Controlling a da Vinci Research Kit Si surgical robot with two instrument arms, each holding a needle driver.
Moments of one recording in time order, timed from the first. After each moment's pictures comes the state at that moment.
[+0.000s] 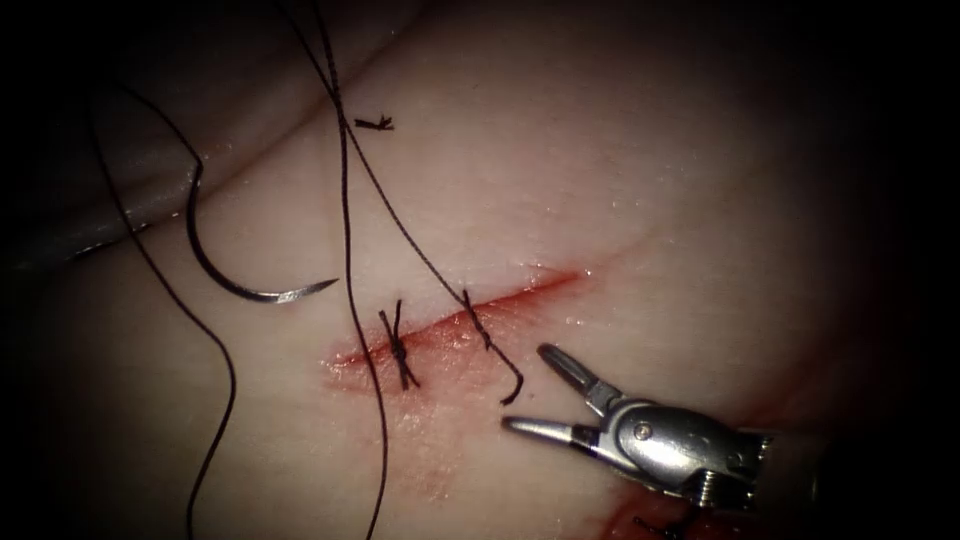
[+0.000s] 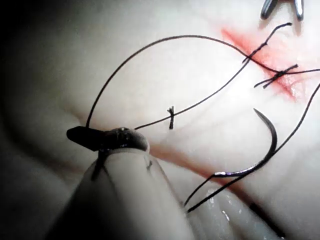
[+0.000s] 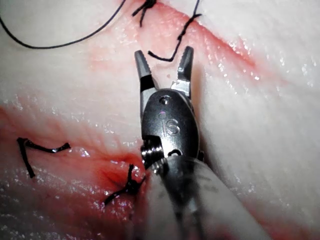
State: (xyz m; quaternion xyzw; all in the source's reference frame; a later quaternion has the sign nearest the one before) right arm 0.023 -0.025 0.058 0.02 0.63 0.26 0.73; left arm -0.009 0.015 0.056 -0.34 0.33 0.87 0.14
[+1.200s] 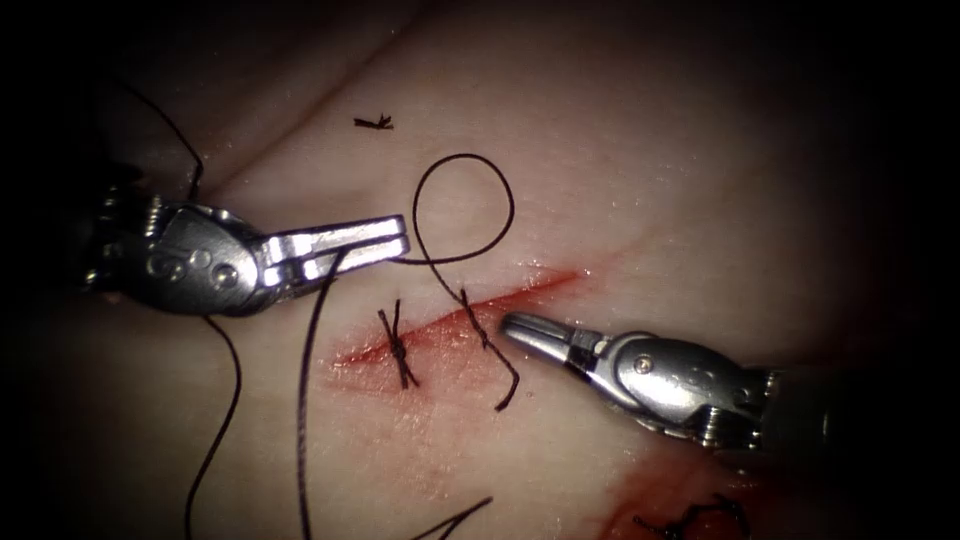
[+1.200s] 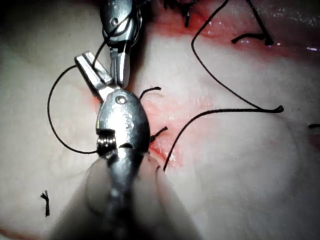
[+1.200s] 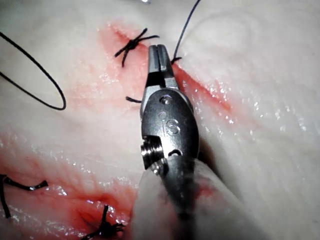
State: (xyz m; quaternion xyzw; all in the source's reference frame) right arm 0.025 -0.020 0.057 0.07 0.65 0.19 0.73; left arm -0.021 -0.004 0.050 -0.70 0.02 0.71 0.05
